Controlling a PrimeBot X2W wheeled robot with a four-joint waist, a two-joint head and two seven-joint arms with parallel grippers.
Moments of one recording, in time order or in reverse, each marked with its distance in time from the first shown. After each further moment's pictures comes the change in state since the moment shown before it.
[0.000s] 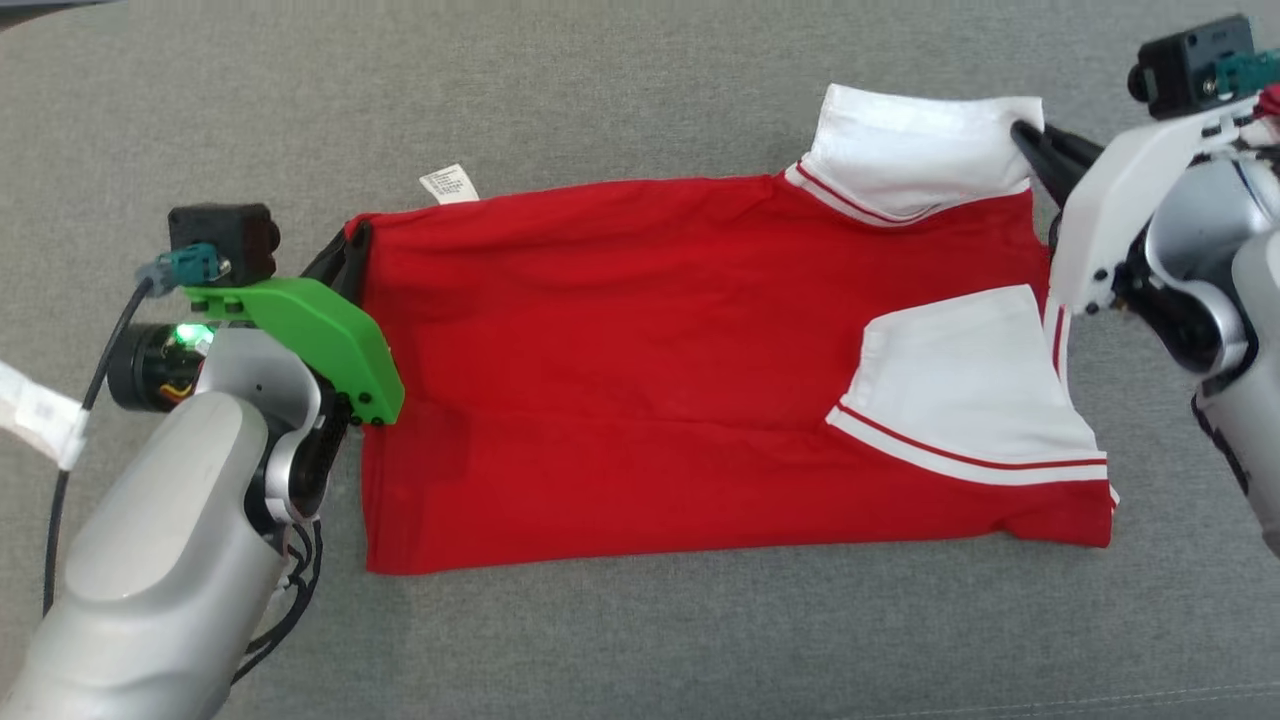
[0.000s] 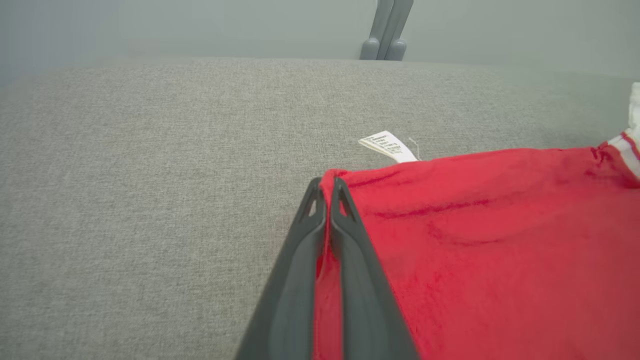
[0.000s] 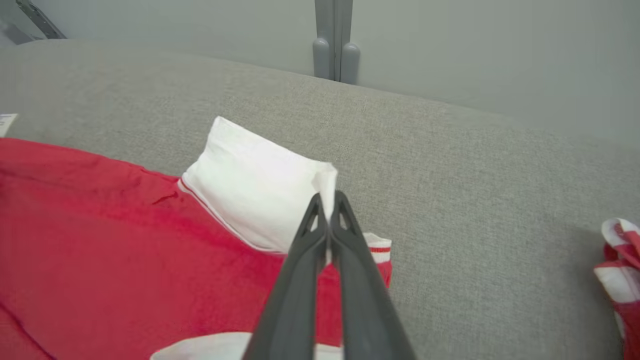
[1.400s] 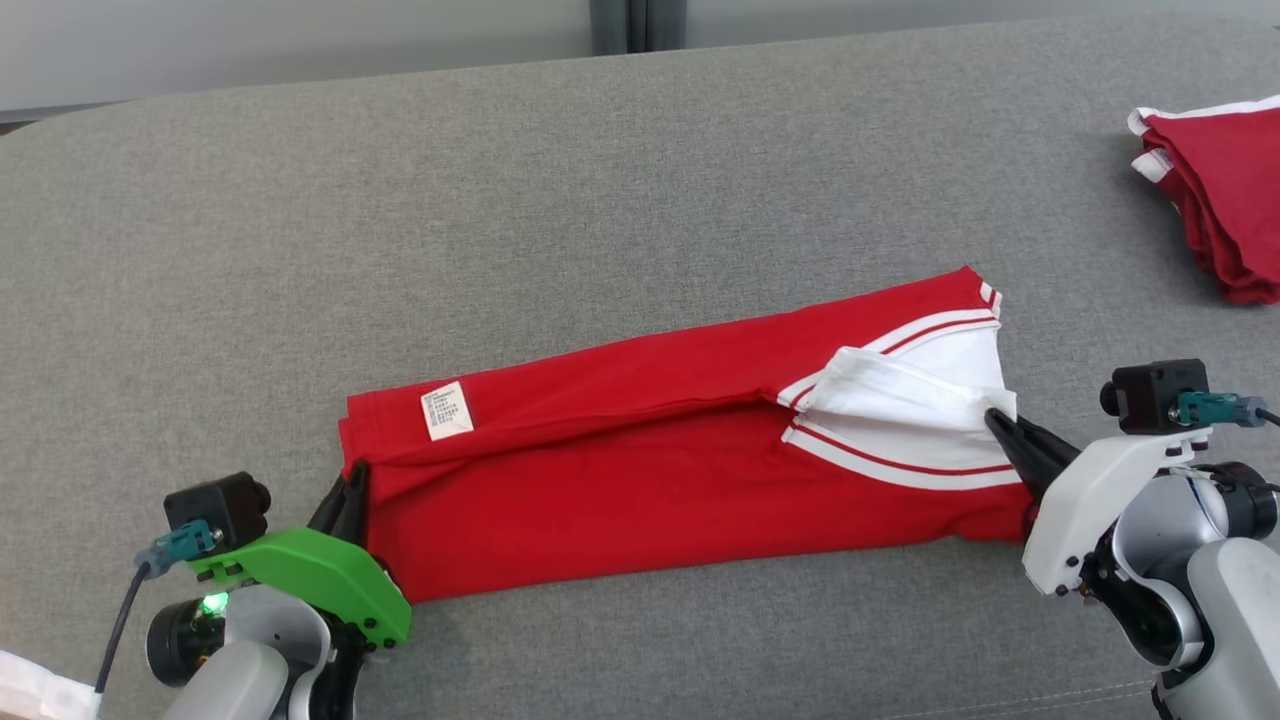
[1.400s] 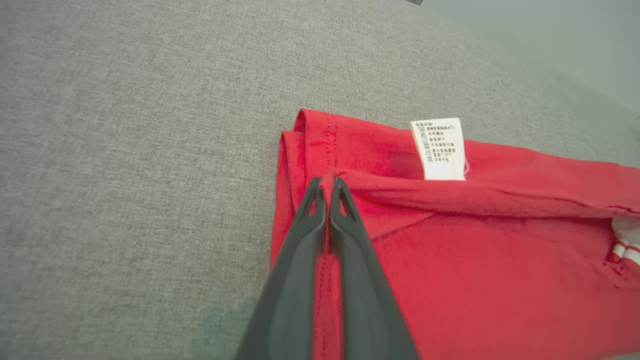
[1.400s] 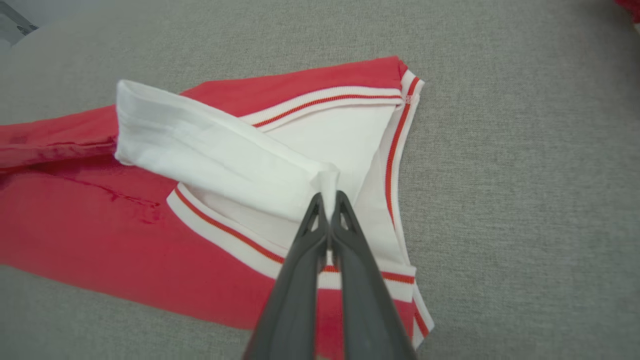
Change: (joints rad) left arm 0.450 0.008 0.084 -0.174 -0.144 0.105 -0.150; right arm 0.580 0.133 -0.218 -0.241 -0.069 0.000 -0.056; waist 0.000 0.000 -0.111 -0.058
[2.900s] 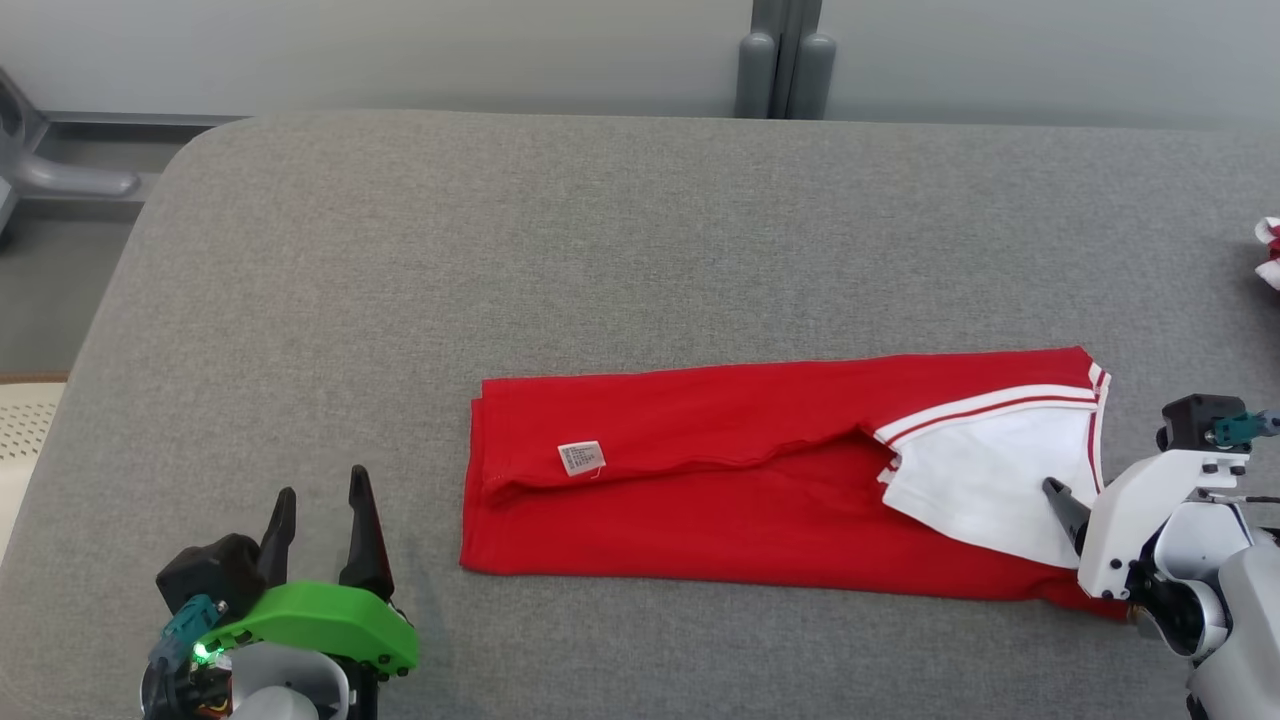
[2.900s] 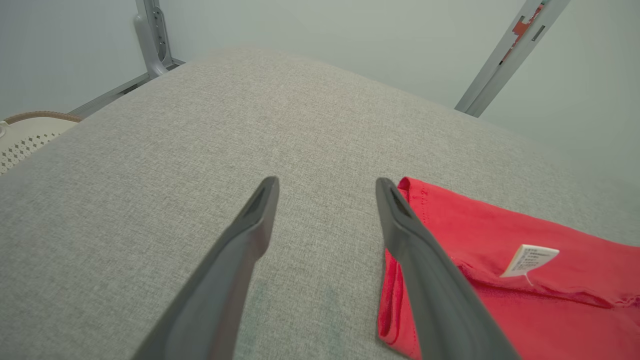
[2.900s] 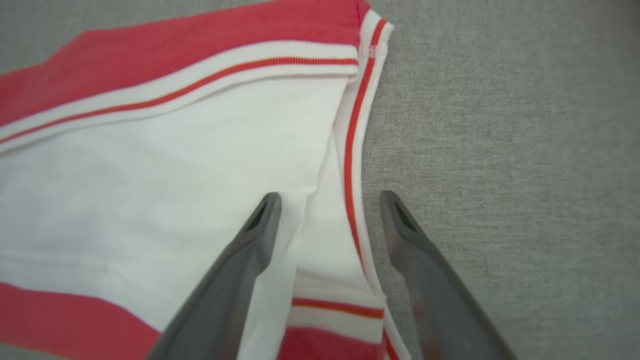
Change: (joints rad) left arm 0.092 -0.069 0.047 -0.009 0.113 0.092 -0.227; right arm -0.081 0.043 -0.155 0.380 -0.110 0.000 0.066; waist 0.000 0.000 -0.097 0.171
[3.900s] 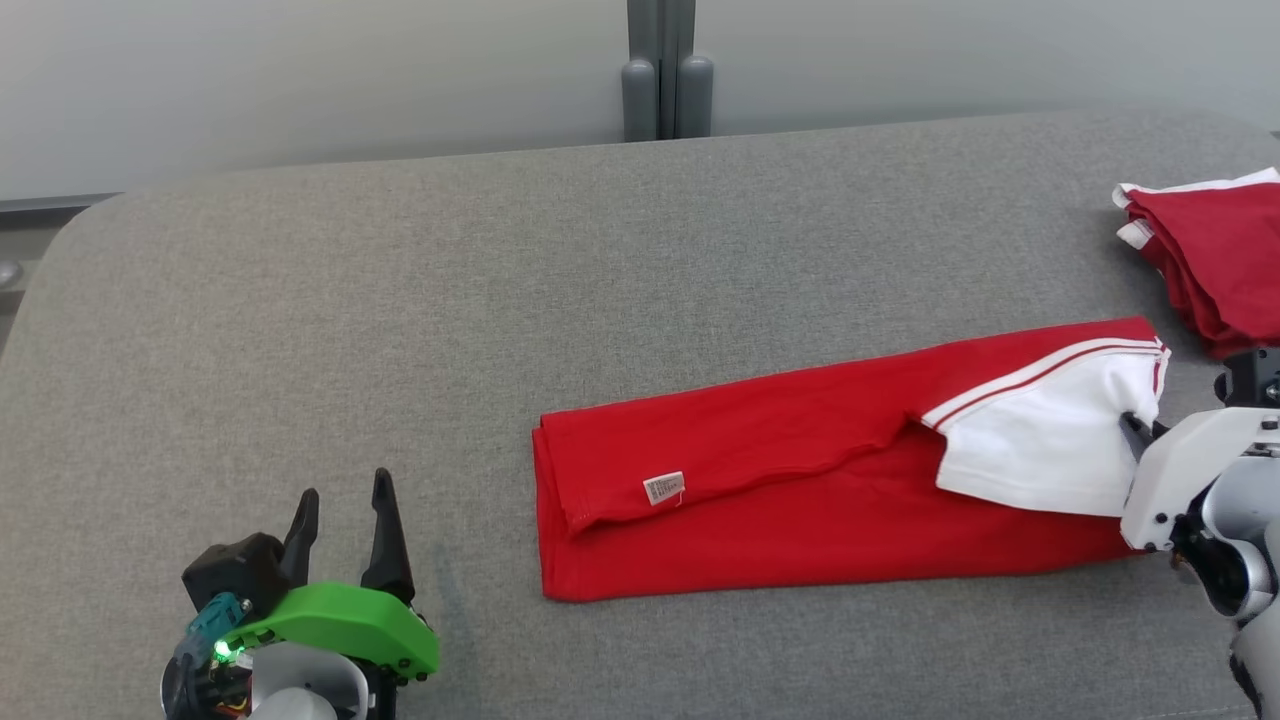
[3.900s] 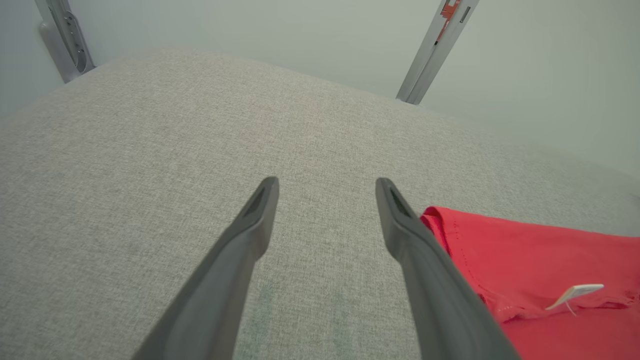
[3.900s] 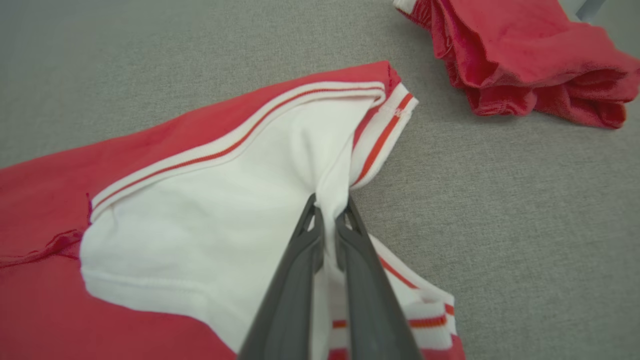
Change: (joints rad) left arm -0.004 -0.005 -0.030 -0.009 0.010 0.015 0.013; right arm -0.059 -0.089 0.031 0.025 0.034 0.000 -0.107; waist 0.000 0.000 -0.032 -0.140
